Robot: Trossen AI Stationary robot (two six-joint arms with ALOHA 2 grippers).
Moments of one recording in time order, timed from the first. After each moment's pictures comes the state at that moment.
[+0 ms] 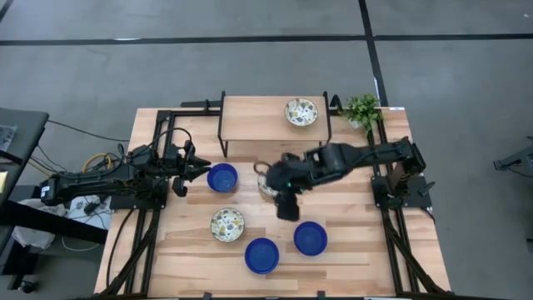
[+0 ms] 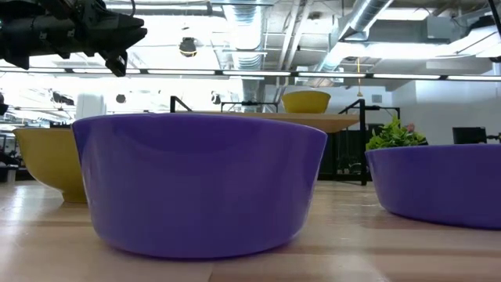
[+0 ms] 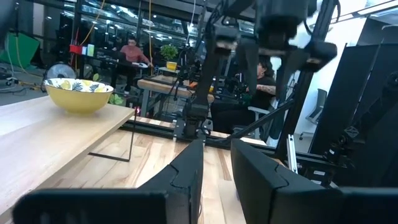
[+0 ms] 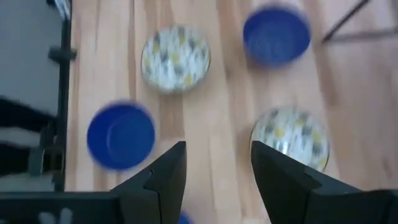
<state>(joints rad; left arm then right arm) 0.21 0.21 0.13 0.38 0.23 -0.20 0.23 1.84 2.03 -1.22 0.08 0.26</state>
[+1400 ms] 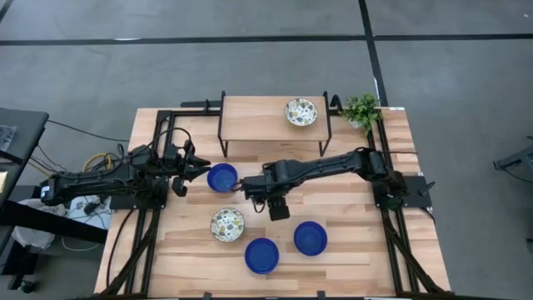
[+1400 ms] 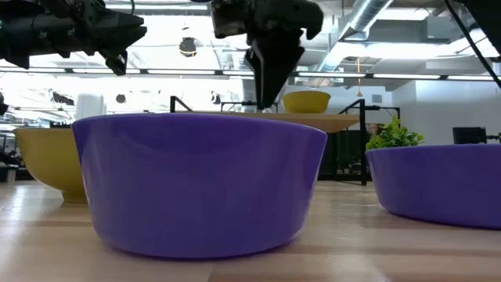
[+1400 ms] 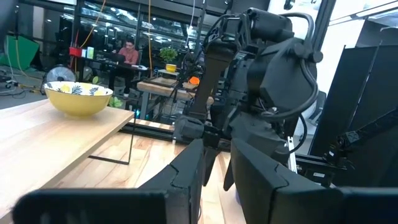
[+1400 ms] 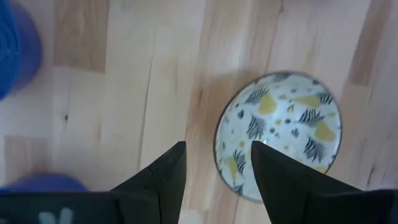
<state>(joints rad) 0.21 0.21 0.13 0.39 0.23 -0.20 0.14 2.18 2.04 -1.27 0.10 -0.11</state>
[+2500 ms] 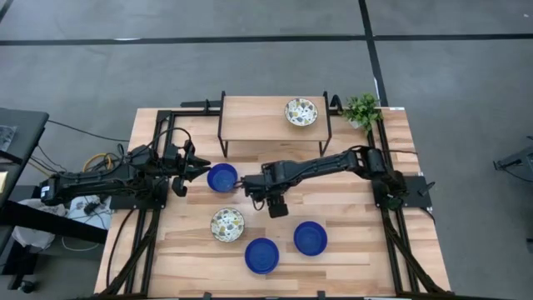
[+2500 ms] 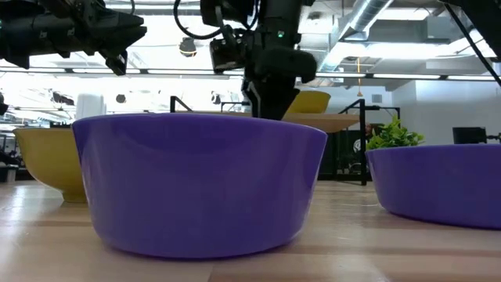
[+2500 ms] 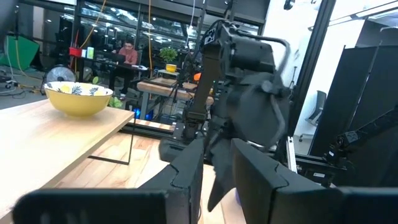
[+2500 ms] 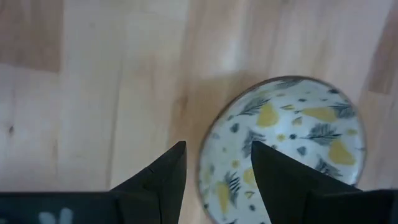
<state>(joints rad) 0.21 0.21 0.13 0.39 0.23 -0.20 0.10 2.18 1.87 -1.10 0.11 -0.16</state>
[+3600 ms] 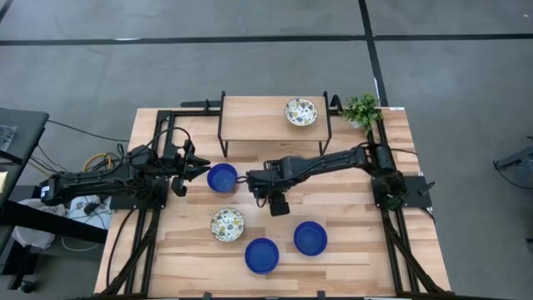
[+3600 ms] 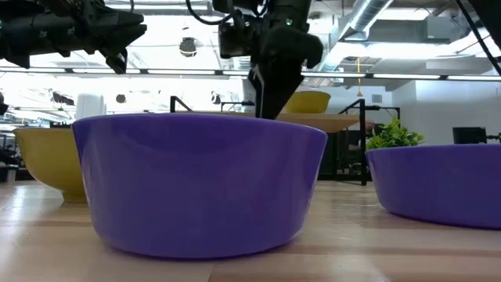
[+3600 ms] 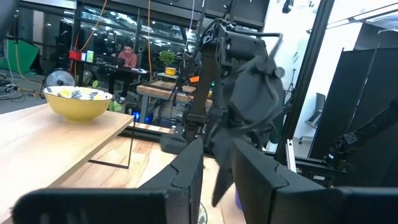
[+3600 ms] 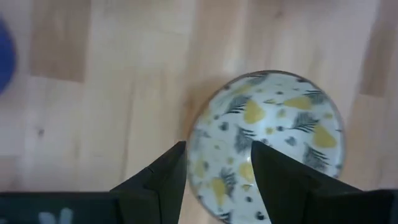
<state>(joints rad) 0.21 0.21 0.13 0.40 0.23 -0.20 0.11 2.09 1.79 -1.03 0.05 -0.14</state>
